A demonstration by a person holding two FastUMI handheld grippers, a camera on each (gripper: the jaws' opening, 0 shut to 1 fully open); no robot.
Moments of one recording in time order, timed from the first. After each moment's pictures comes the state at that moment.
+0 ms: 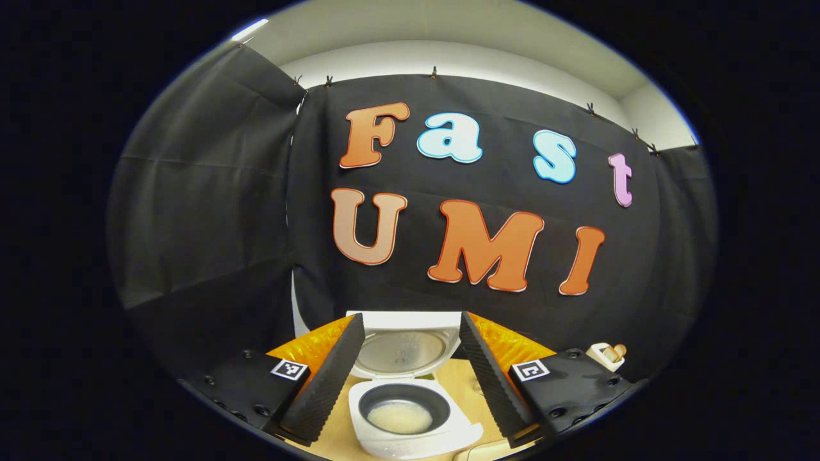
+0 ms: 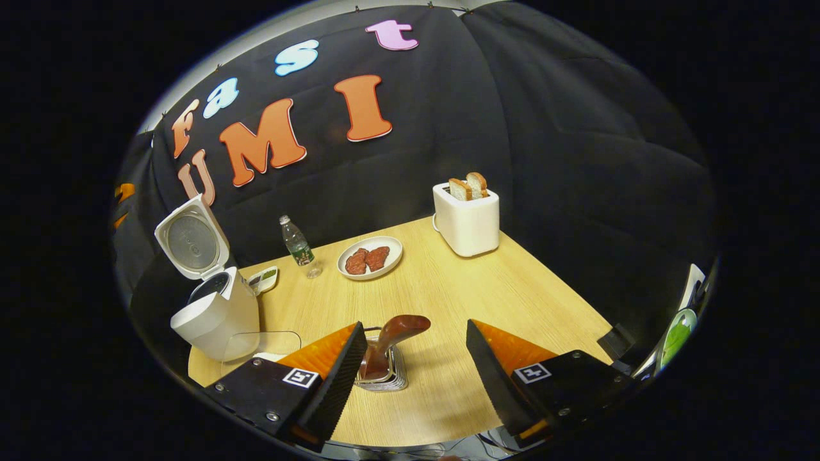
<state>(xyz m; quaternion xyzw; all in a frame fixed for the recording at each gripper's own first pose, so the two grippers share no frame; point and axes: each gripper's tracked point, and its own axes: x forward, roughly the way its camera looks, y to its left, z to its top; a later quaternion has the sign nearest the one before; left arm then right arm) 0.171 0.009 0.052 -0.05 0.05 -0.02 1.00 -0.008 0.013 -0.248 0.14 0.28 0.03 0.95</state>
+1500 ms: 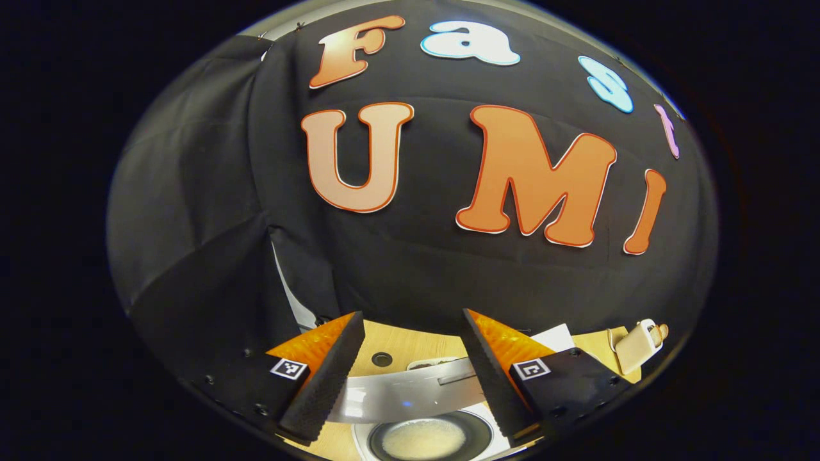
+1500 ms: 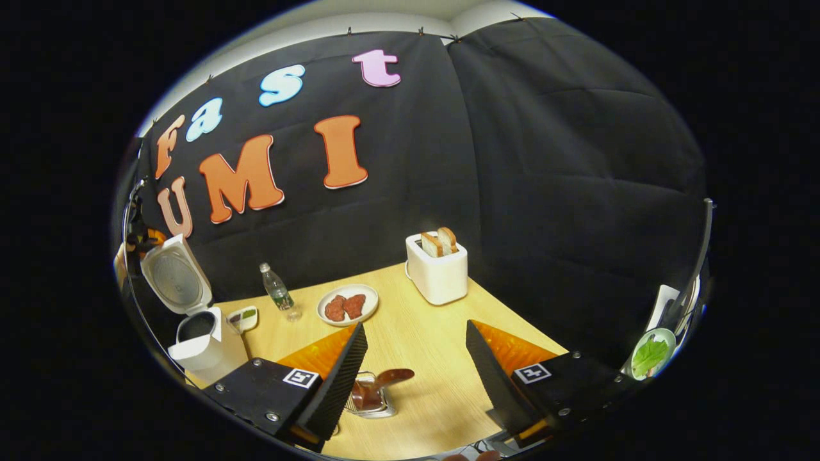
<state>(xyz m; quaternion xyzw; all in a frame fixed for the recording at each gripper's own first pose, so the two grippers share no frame) 0.363 0.025 -0.080 0.00 0.22 0.00 0.98 0.011 -0.012 -0.153 0.13 0.20 -0.05 0.97</state>
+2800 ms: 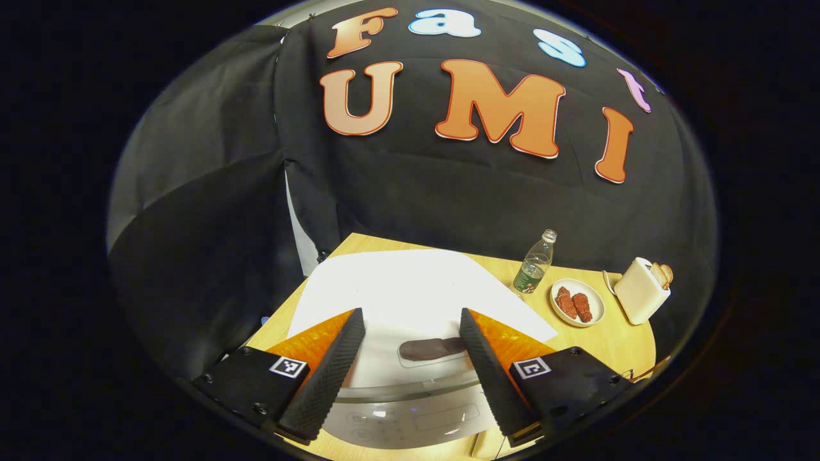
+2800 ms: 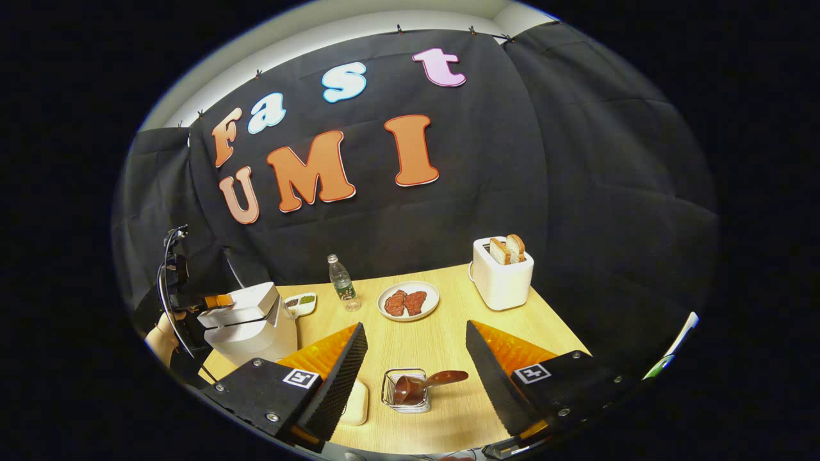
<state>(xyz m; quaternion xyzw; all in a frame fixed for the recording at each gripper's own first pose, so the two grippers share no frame) 0.157 -0.015 -0.242 0.01 0.27 0.02 0.96 0.006 0.038 -0.142 0.11 0.21 0.12 0.96</state>
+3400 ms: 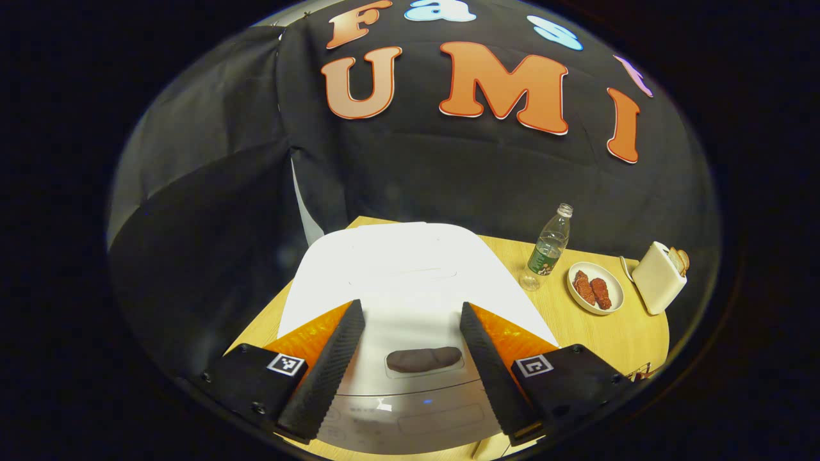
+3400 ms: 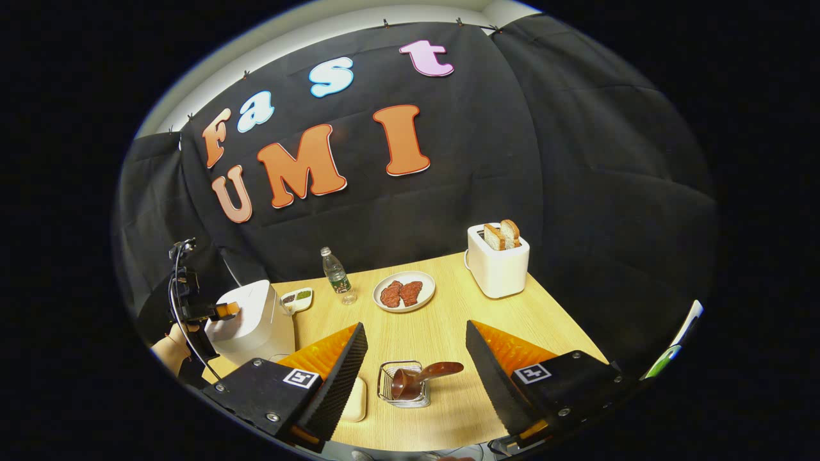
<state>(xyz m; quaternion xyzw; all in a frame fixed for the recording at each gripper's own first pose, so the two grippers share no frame) 0.156 -0.019 -0.281 0.03 0.30 0.04 0.95 0.008 0.031 -0.163 0.13 0.23 0.11 0.96</state>
